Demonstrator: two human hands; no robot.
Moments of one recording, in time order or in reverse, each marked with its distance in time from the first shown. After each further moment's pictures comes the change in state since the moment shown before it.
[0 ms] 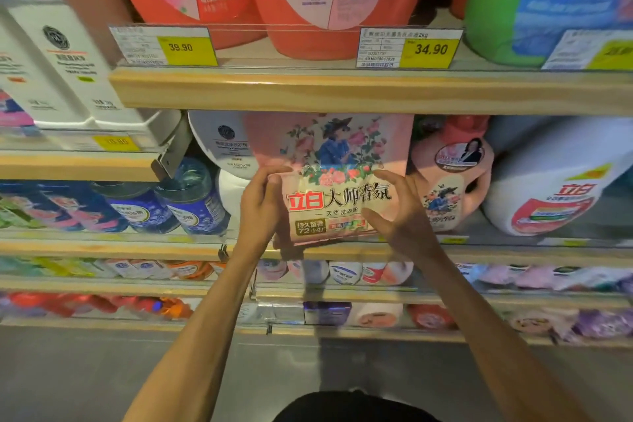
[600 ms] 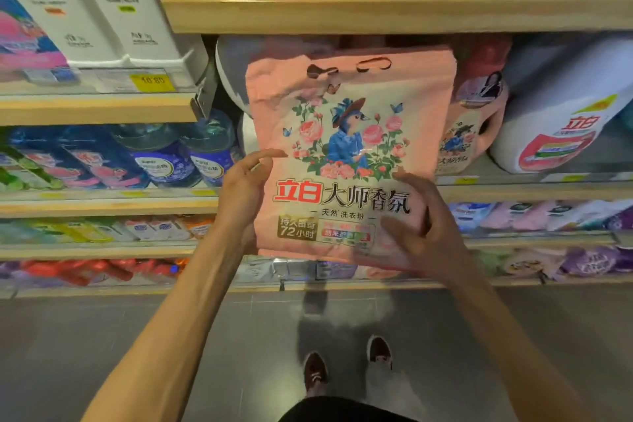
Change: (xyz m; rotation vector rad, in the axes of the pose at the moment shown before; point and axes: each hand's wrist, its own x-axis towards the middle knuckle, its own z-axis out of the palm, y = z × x) left_hand -0.070 0.039 -0.093 -0.482 -0.124 -0.488; right_hand -0.139 -0.079 0.018 0.324 -0.080 0.132
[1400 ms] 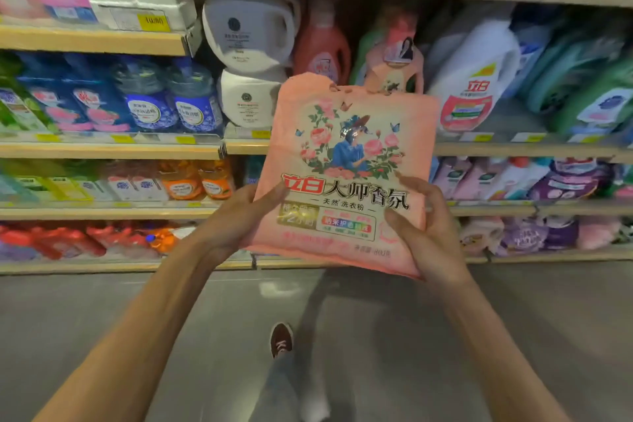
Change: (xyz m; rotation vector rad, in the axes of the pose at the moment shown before) left_hand -0.229 -0.060 0.011 0.189 -0.363 -0.194; right_hand -0.214 -0.018 -0.035 0.205 0.279 0.081
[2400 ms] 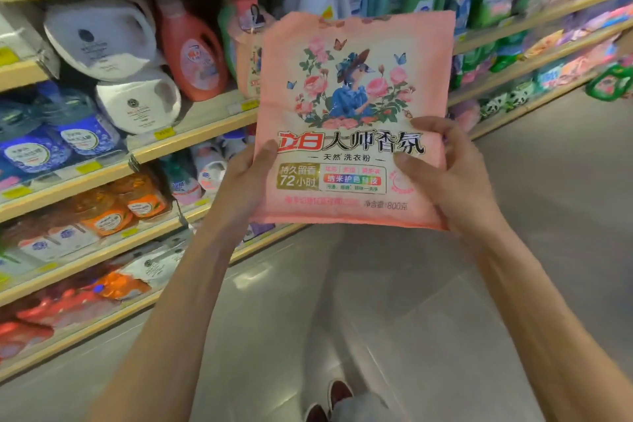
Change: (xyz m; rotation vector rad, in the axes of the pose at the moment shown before) left_hand -0.107 0.005 0.121 0.218 -0.113 0.205; right_hand -0.201 -0.097 -0.069 -0.021 0.450 -0.064
